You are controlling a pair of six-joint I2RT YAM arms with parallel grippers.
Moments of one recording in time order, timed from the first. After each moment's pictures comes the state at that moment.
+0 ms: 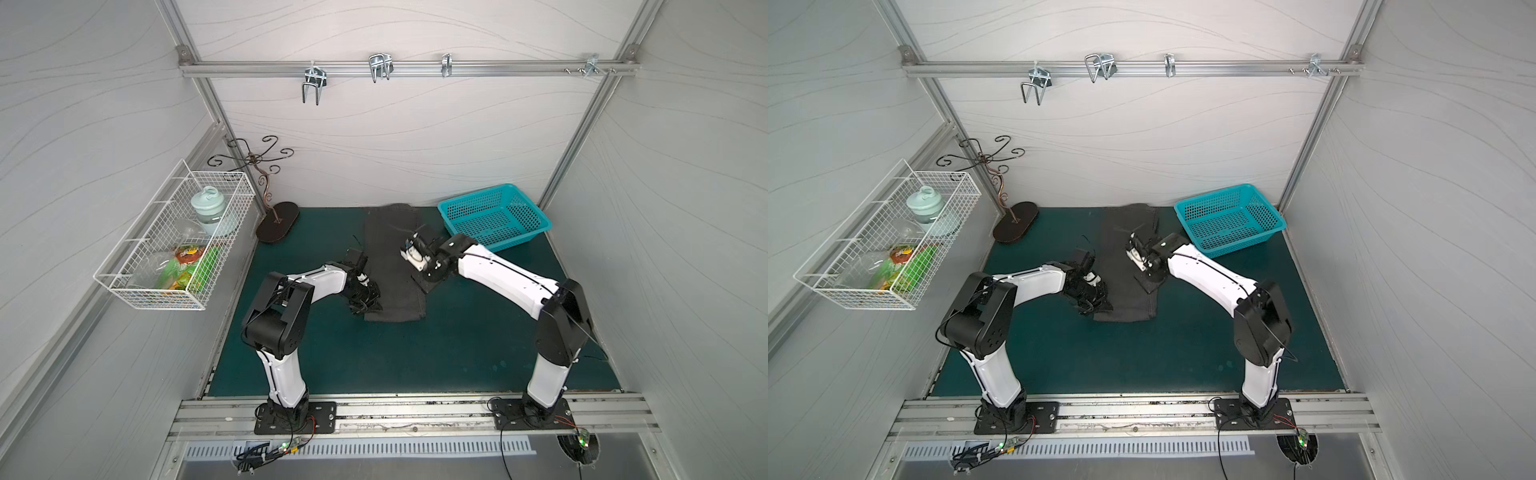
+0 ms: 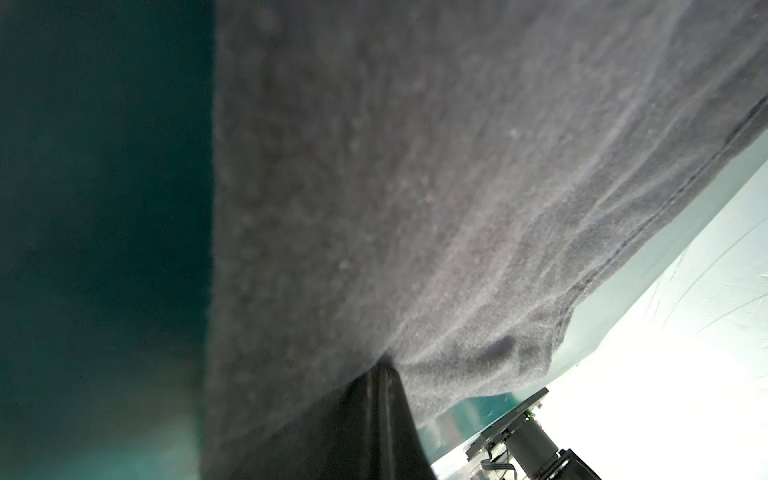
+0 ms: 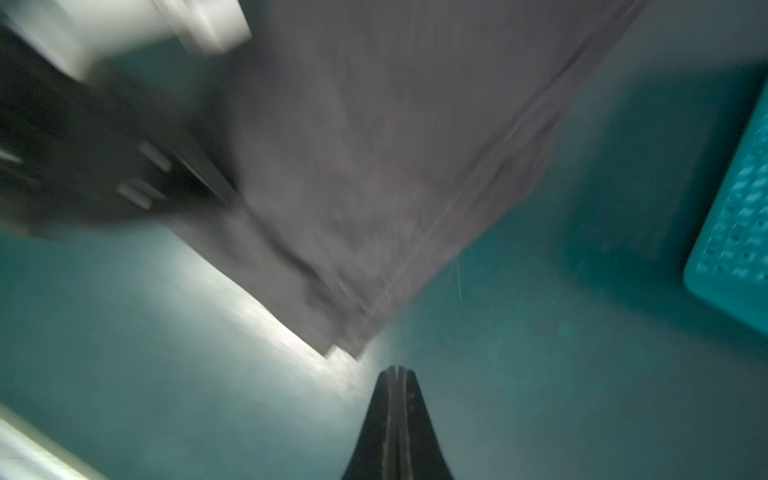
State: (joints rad) left arm -0.36 1.84 1.05 -0.56 0.52 -0.76; right arm 0.84 1.82 1.51 -0.99 0.10 -0.06
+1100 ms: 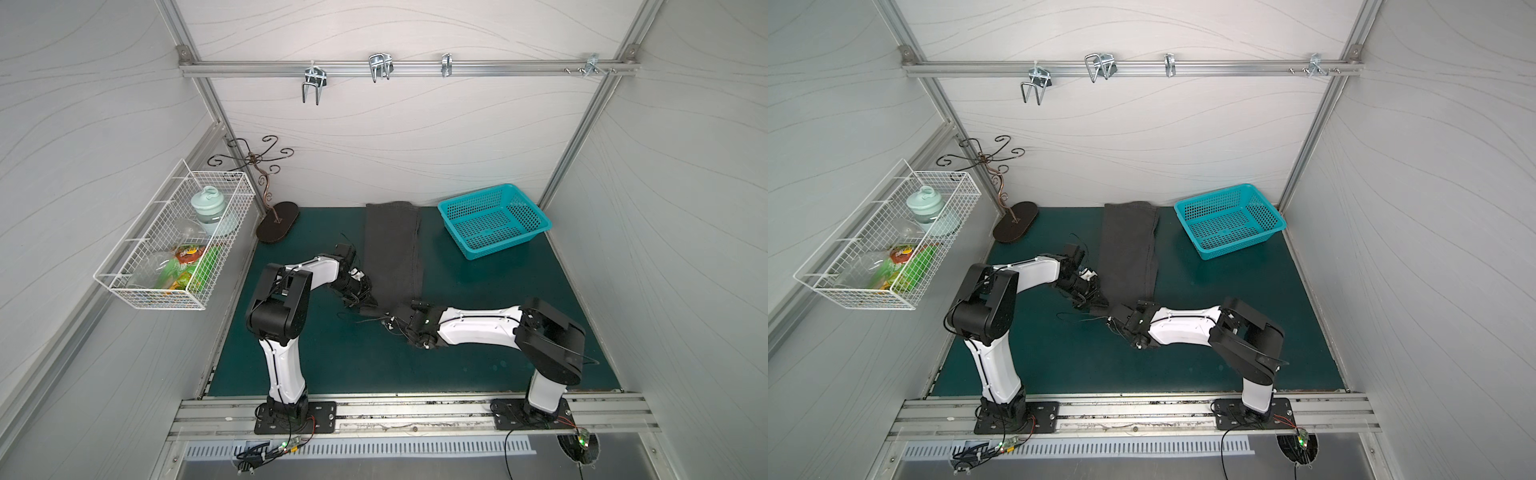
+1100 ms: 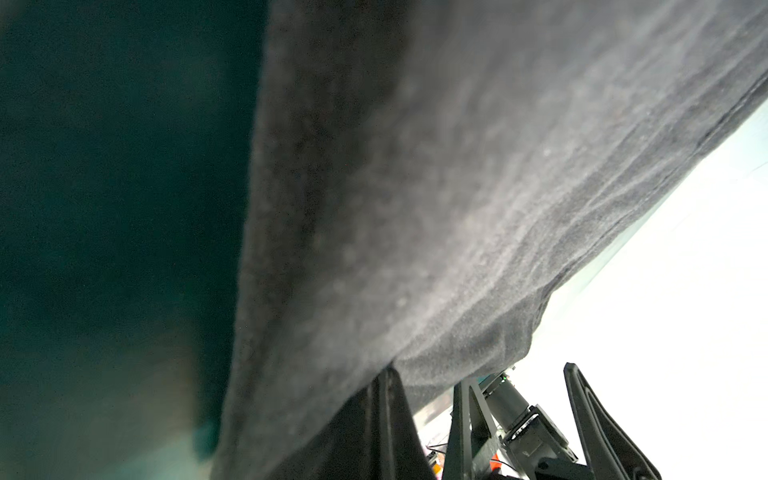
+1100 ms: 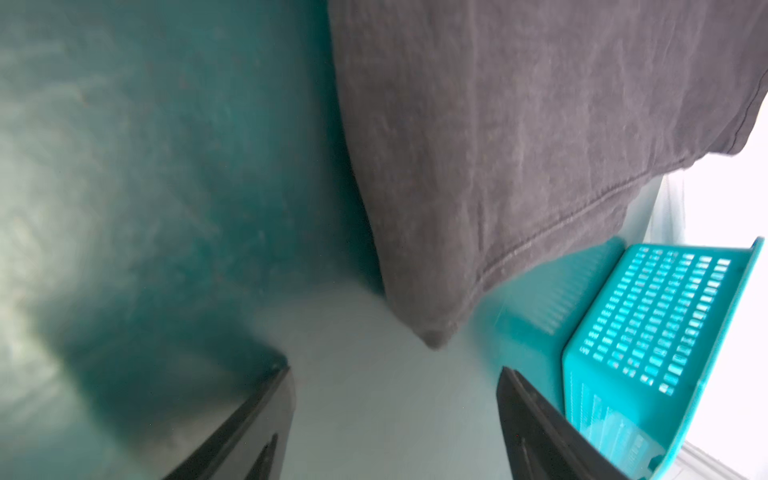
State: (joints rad) left arm -0.24 1.93 1.14 -0.67 0.65 -0.61; right arm 1.17 1.80 1.05 -0.48 0.59 -0.47
